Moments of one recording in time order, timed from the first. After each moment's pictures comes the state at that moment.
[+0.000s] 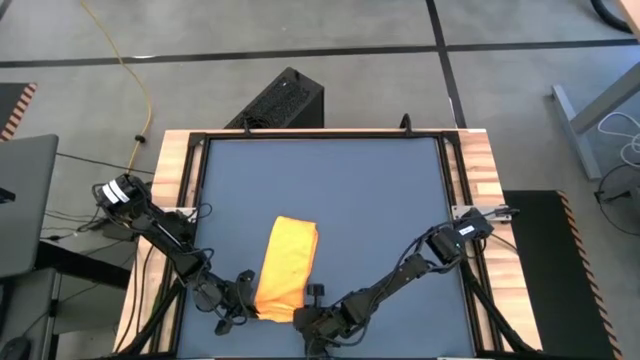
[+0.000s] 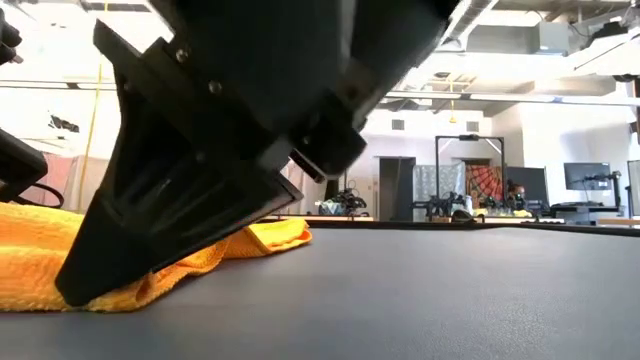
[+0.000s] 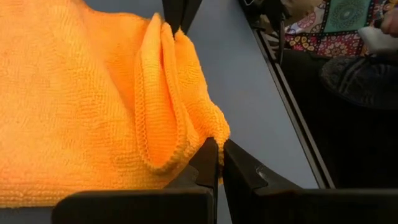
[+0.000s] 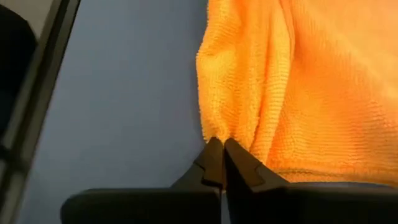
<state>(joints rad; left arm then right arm) -0.86 1.56 0.39 0.64 -0.26 -0.69 0.56 2.39 1.81 -0.31 0.38 0.46</state>
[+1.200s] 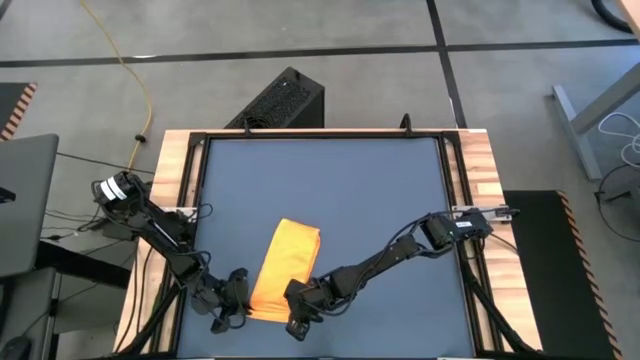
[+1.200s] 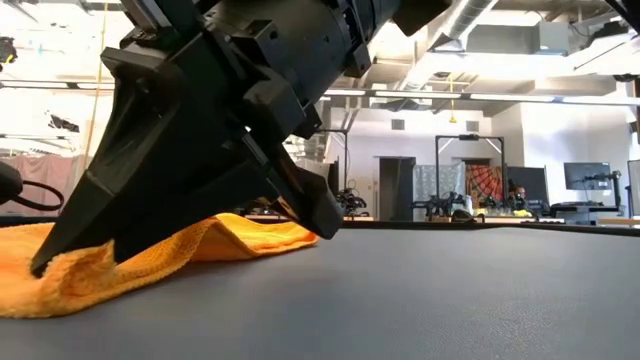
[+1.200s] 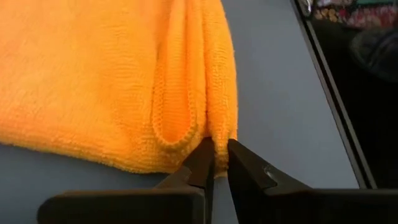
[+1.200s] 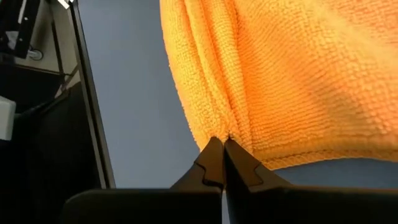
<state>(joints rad) -0.91 1.52 0.39 0.45 -0.27 -0.78 0.42 2.36 1.81 -0.29 0.00 0.95</state>
